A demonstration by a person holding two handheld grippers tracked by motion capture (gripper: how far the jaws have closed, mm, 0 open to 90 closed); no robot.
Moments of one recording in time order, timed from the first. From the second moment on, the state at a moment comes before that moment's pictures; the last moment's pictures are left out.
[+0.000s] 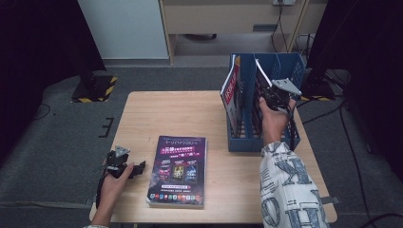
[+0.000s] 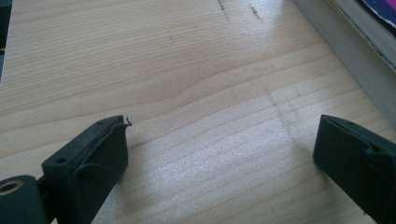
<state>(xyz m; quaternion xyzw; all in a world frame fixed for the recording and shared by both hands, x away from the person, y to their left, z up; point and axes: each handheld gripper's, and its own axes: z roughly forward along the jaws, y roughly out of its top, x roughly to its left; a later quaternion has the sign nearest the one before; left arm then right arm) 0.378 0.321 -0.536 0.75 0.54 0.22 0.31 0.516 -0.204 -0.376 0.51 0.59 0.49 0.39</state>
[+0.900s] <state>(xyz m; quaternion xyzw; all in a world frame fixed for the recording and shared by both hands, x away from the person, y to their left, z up) 0.379 0.321 -0.536 0.75 0.54 0.22 0.31 0.524 -0.196 -0.384 0.50 0.58 0.48 0.42</state>
